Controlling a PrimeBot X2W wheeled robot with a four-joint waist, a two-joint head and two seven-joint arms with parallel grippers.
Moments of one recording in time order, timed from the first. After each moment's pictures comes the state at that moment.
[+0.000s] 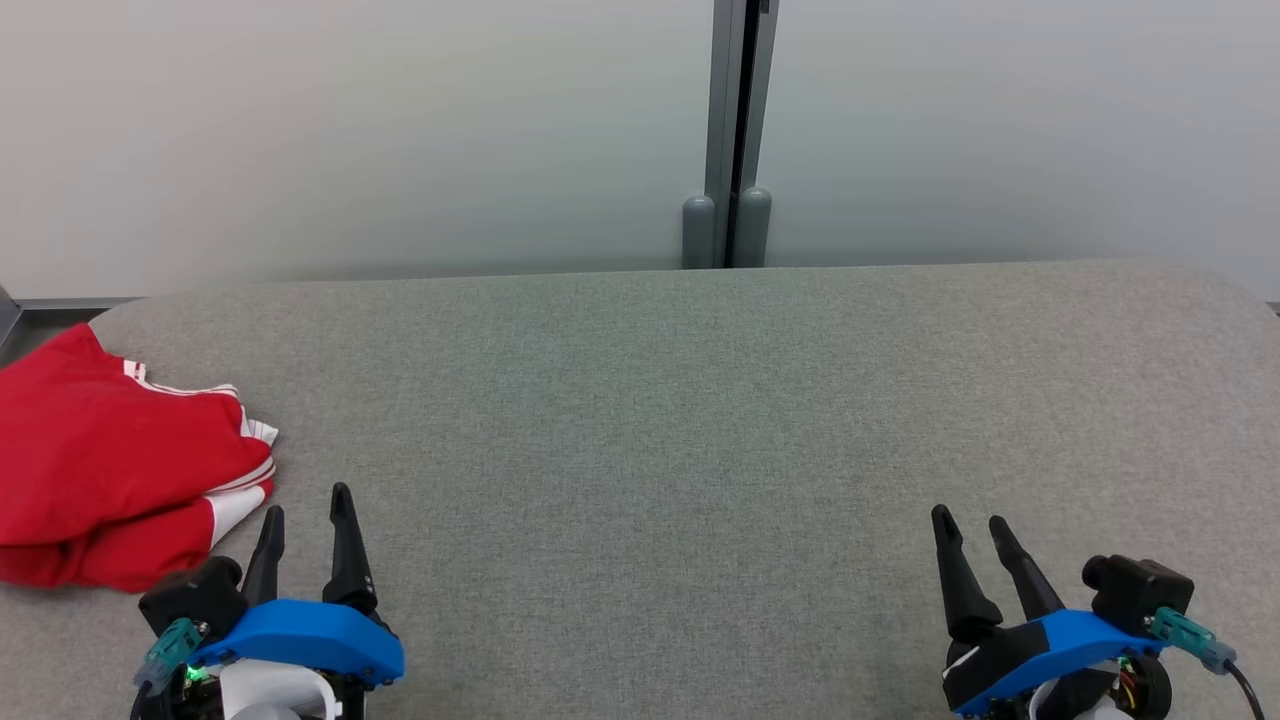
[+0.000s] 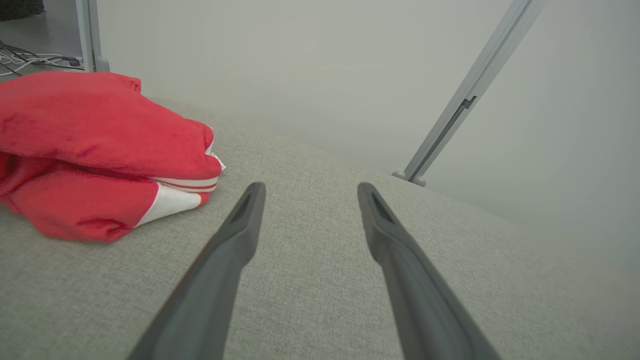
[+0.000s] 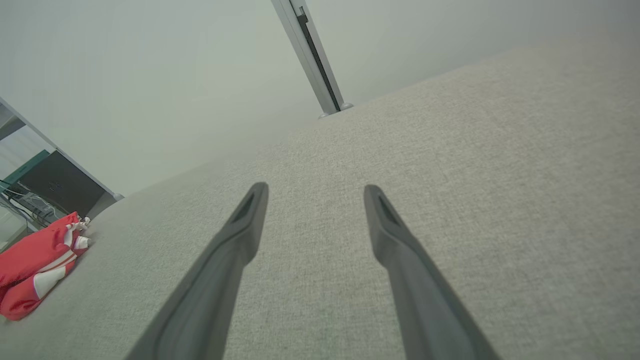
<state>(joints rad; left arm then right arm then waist) -0.14 0.05 0.02 0.45 -0.42 -0.05 -0.17 -0.13 -0.04 0.04 0.44 0.48 0.13 -0.17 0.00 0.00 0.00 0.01</state>
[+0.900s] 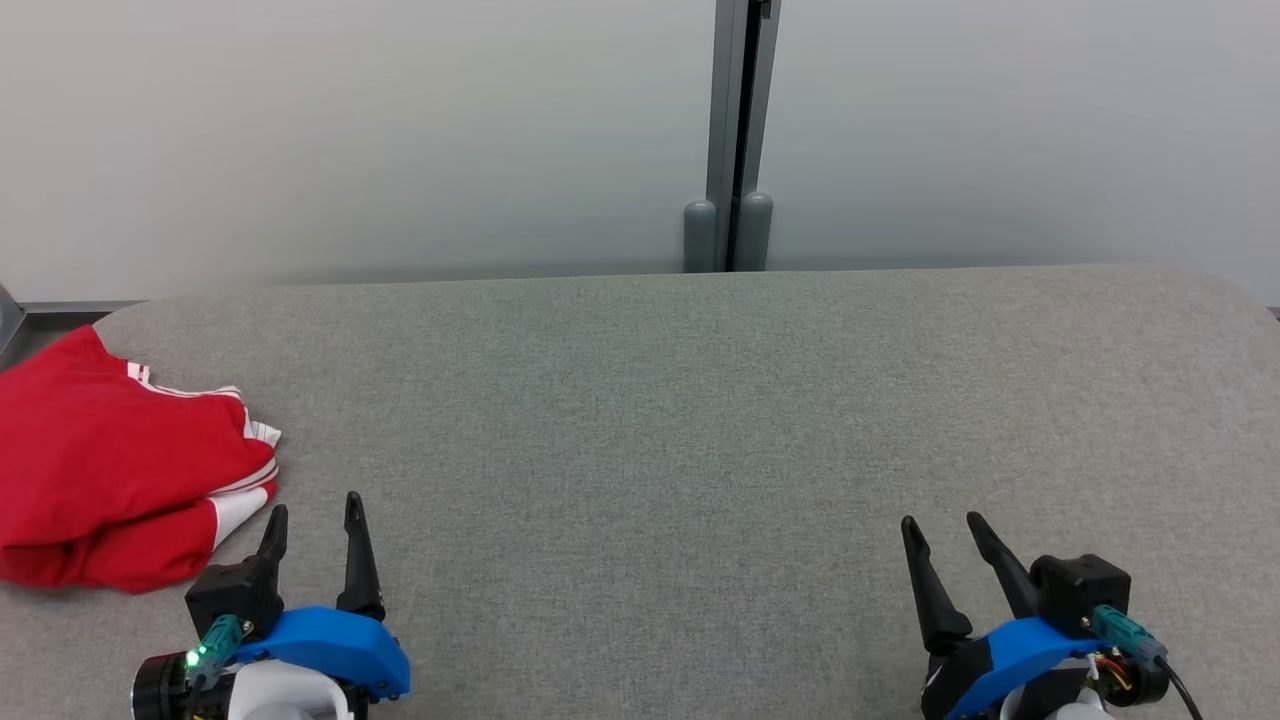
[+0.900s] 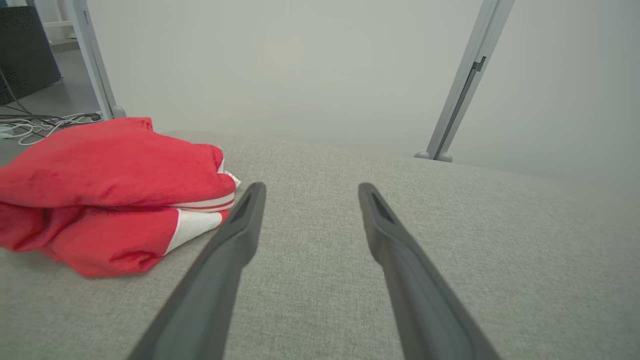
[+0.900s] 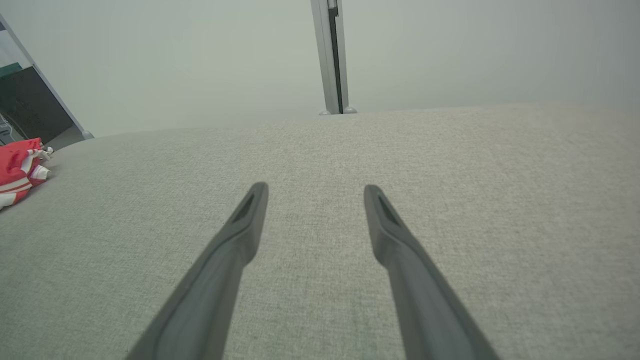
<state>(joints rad) -0.17 0.06 0.02 0.54 -0.19 -0.04 -0.23 -0.16 -0.04 0.06 0.51 0.20 0.13 -0.23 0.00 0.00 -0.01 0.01</state>
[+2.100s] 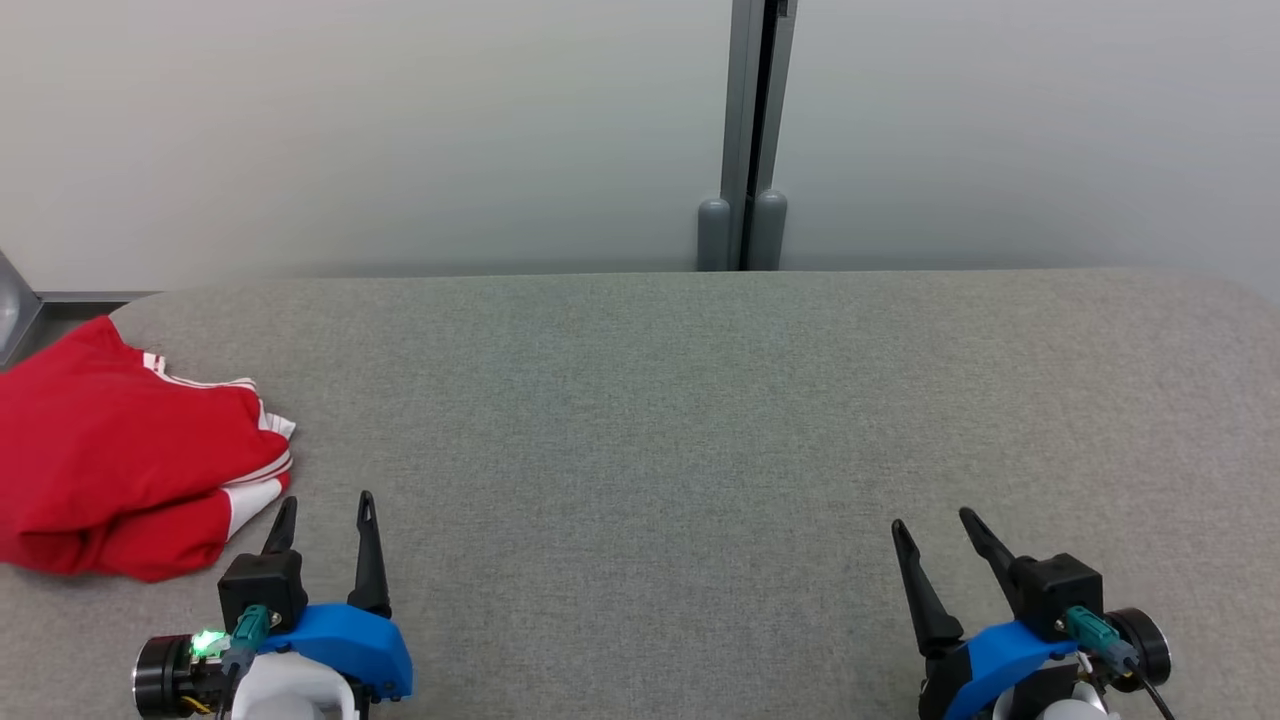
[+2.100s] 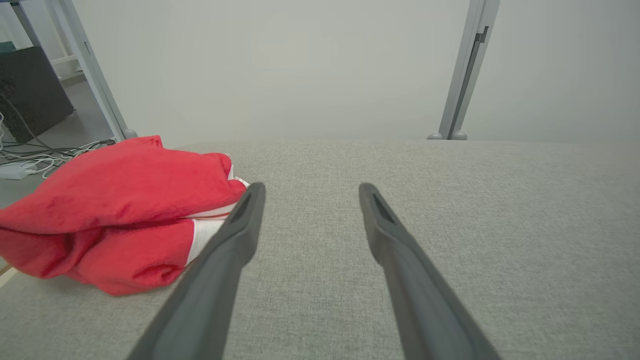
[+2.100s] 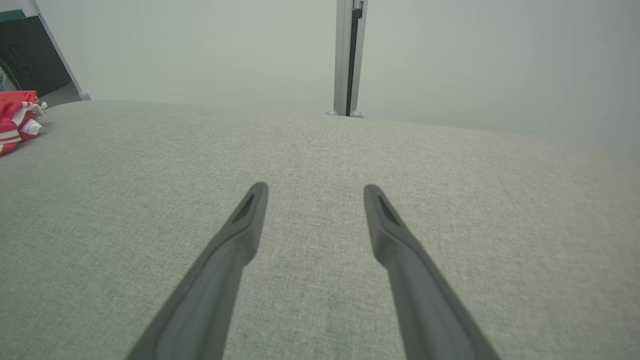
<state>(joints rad) -0.20 0.06 0.02 0.61 -0.04 -0.04 -0.26 -0.18 -0.05 0.07 0.54 0.04 0.13 -0.26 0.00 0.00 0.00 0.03</state>
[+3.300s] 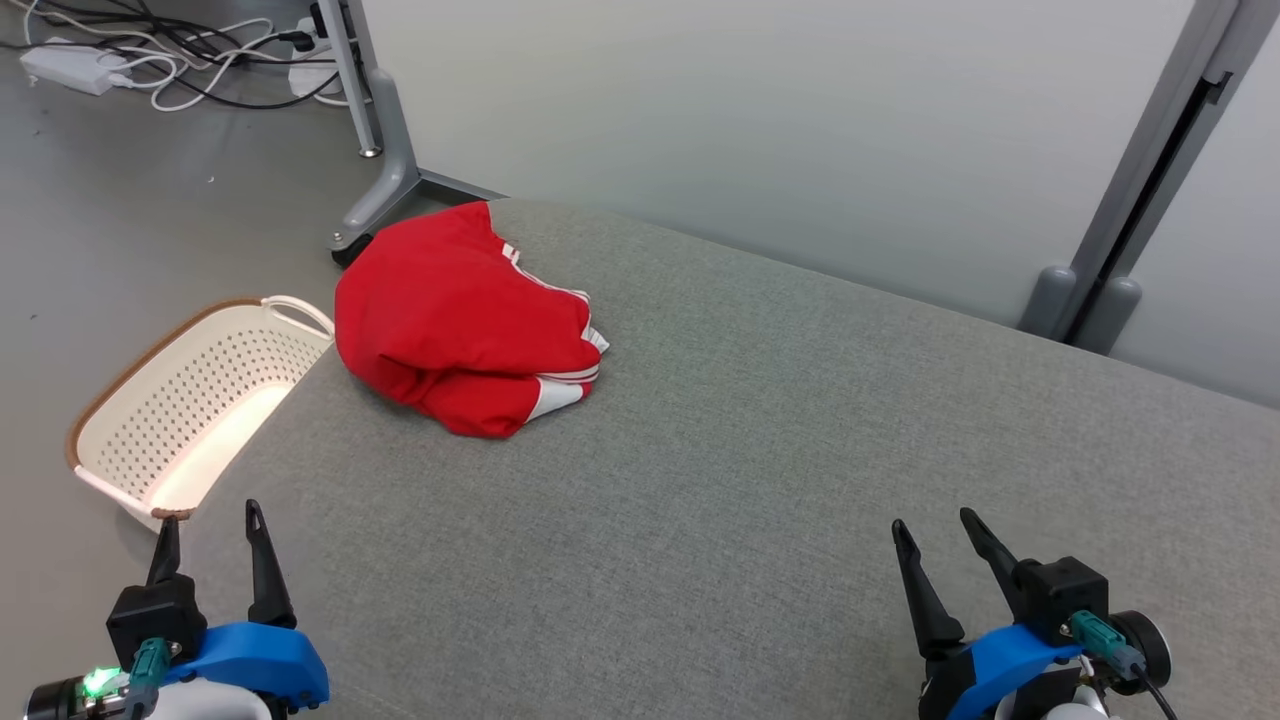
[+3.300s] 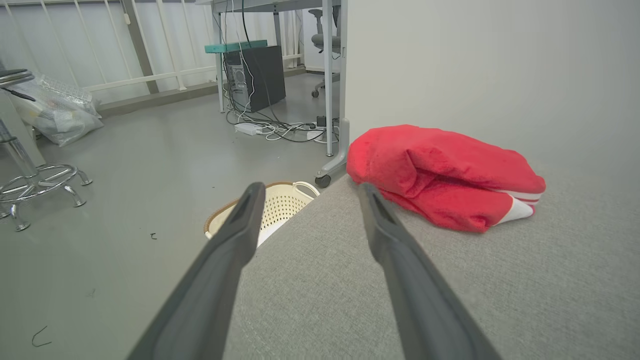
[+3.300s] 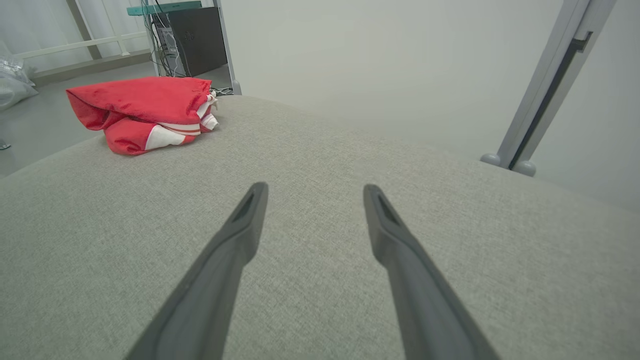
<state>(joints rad) -0.14 0.11 0.13 0.49 -0.06 0.02 -0.26 -0.16 -0.05 0.07 0.51 0.06 0.13 -0.26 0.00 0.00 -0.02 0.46</state>
